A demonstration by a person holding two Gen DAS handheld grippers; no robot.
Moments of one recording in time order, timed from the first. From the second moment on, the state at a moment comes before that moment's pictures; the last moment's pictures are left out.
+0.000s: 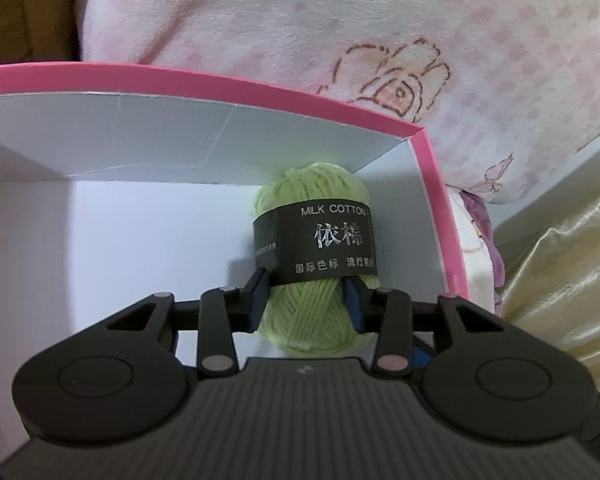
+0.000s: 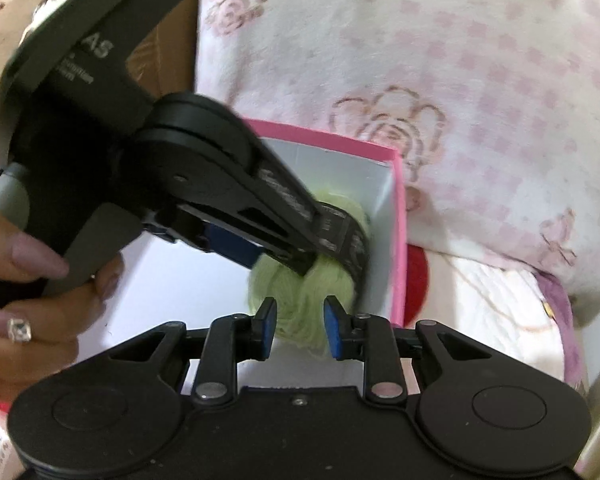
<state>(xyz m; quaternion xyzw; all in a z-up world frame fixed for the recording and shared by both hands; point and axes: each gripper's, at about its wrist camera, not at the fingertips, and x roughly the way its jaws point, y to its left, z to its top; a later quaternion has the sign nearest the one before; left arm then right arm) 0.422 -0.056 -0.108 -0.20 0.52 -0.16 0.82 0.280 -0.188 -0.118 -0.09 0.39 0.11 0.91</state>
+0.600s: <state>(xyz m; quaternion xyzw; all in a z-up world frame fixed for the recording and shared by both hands) 0.331 -0.003 -0.031 -0.13 0.50 -0.14 0.85 0.211 -0.203 -0.057 -0.02 0.38 0.14 0.91</state>
